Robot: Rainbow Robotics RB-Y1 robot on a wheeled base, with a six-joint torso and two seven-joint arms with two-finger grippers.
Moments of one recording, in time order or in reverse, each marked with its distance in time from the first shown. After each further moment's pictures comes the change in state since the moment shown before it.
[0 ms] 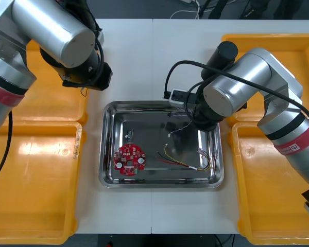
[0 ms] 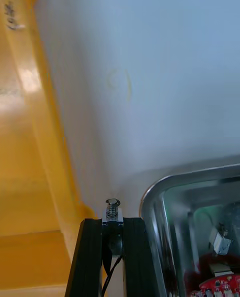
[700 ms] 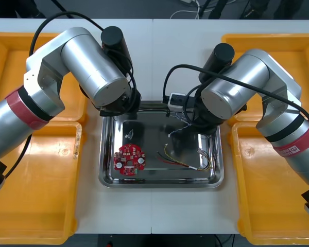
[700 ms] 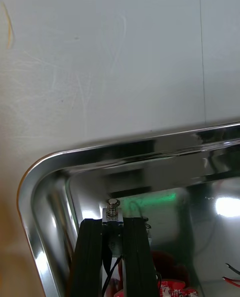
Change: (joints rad) right arm 0.002 0.000 0.012 -0.040 -0.002 0.070 0.000; left arm 0.016 -0.033 -0.226 -0.017 0.049 -0.154 0.280
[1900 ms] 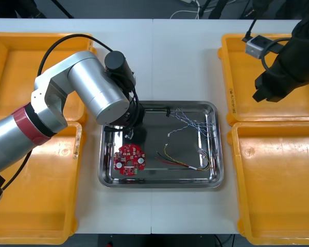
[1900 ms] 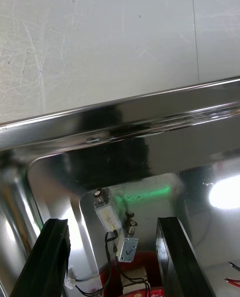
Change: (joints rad) right arm -0.061 -0.303 -0.354 -0.090 -0.360 0.287 -0.453; left arm 0.060 0.000 -0.058 -0.004 -0.004 -0.094 0.000
